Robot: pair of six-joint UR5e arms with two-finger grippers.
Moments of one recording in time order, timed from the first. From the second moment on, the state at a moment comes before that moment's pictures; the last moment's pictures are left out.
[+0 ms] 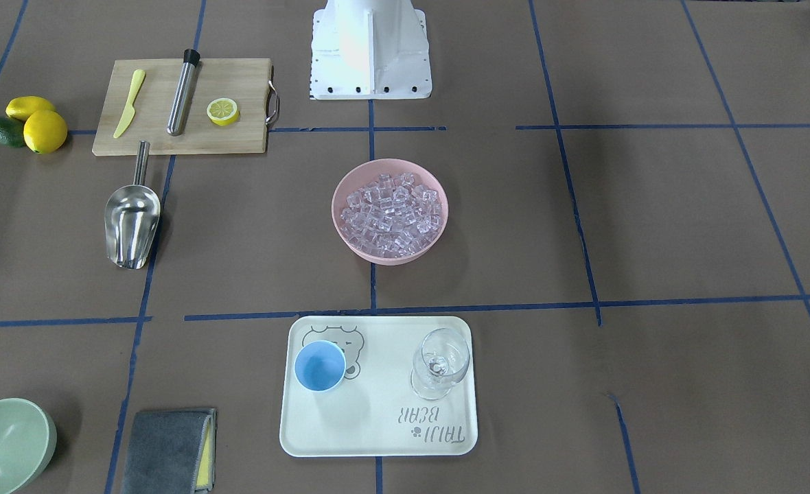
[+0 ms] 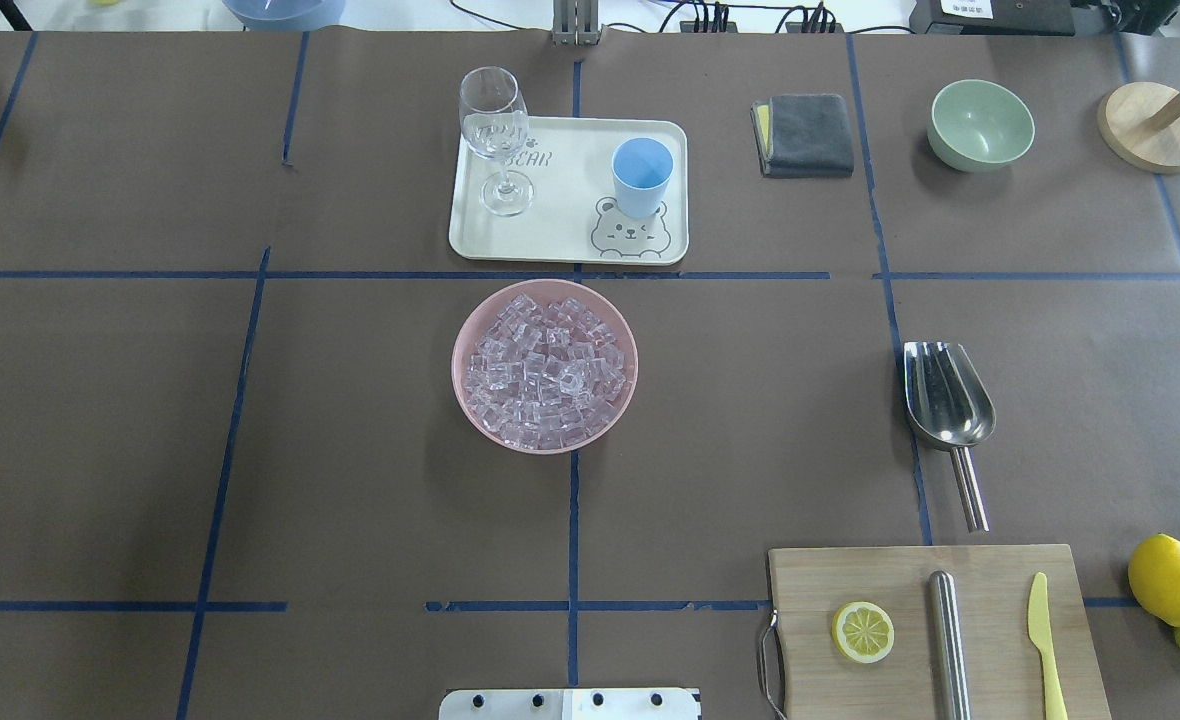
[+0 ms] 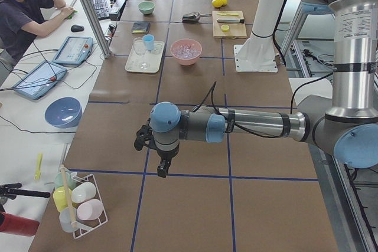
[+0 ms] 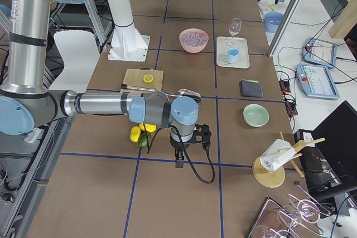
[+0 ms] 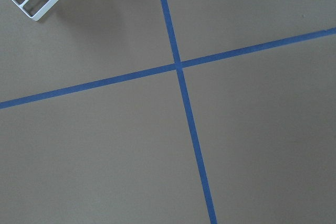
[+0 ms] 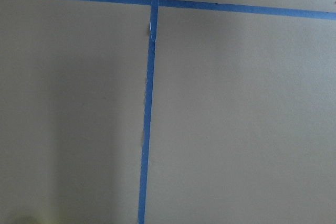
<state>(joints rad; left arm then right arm) -1.60 -1.49 -1.72 -1.57 -2.36 0.19 1.61 -1.75 1.81 -1.72 2.29 -0.14</state>
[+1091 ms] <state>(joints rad) -1.59 -1.50 -1.73 -1.58 -2.36 0.19 1.59 -1.75 1.81 -1.72 2.30 -0.14</state>
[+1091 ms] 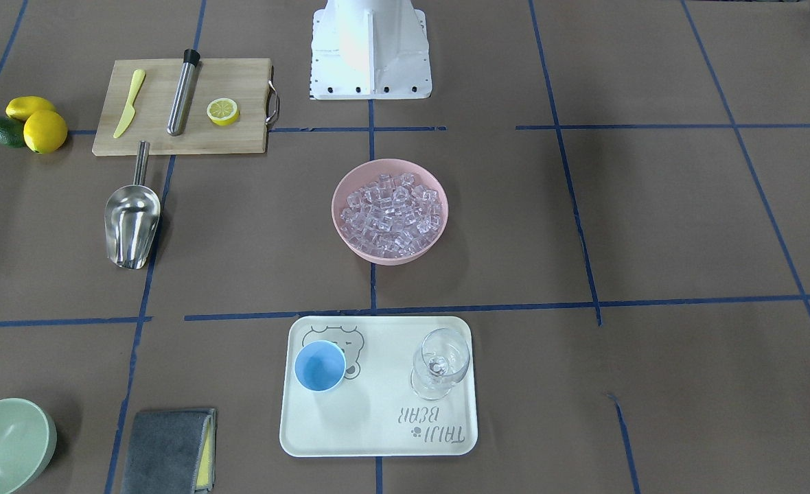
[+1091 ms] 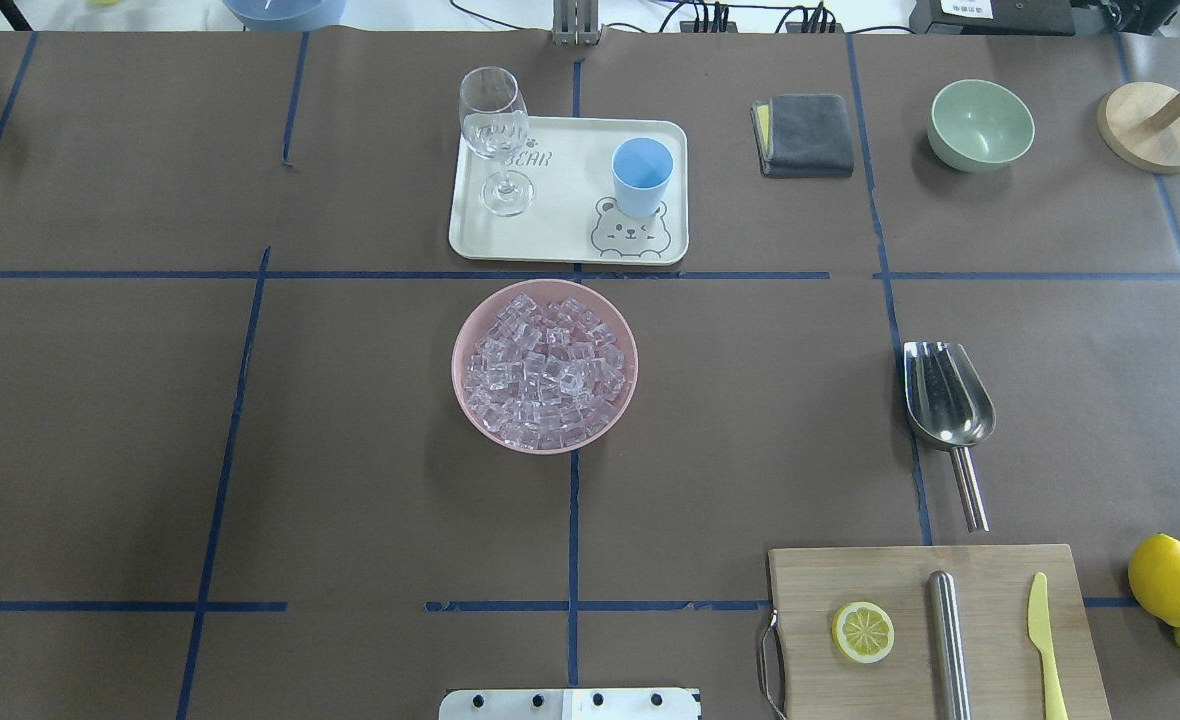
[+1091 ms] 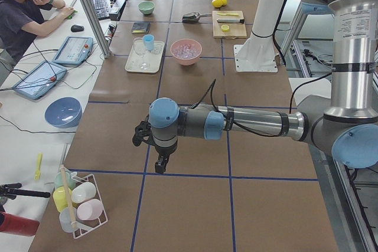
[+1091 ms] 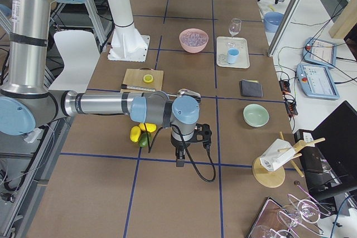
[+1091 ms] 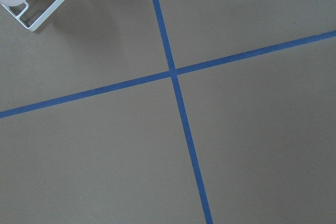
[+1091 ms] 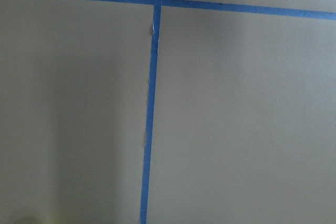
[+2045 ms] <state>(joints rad) -1.54 -1.62 -1.72 -1.61 -2.37 0.18 1.58 -1.74 1.81 -1.72 2.31 -0.14</state>
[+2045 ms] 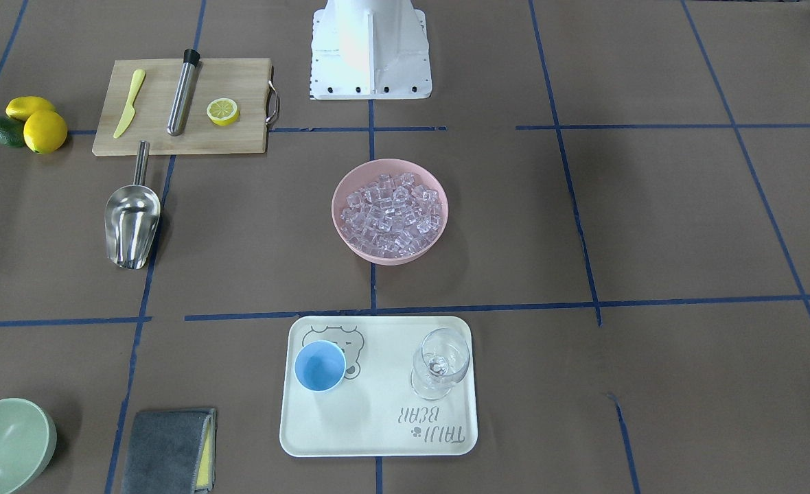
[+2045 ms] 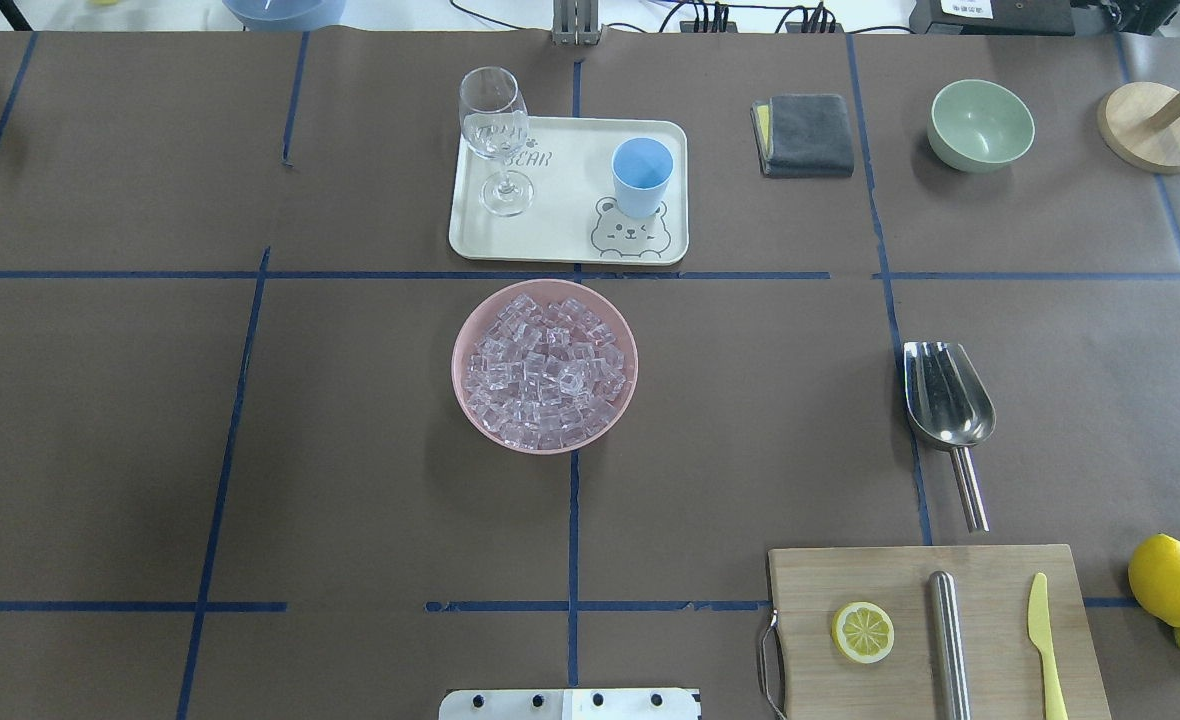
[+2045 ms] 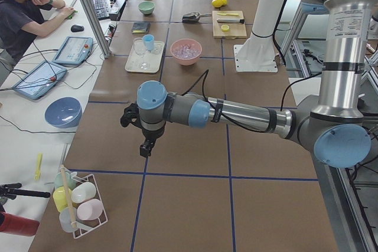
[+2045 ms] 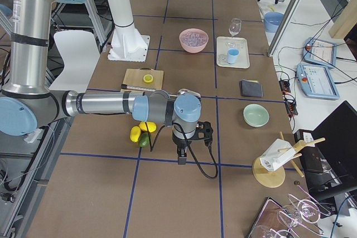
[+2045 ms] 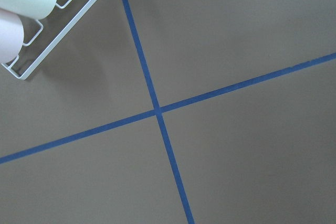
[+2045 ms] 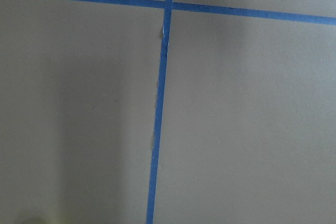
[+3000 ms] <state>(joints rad) -1.32 -1.75 -1.71 -2.02 -2.37 0.19 1.57 -1.74 1.82 -1.72 2.31 -0.13</state>
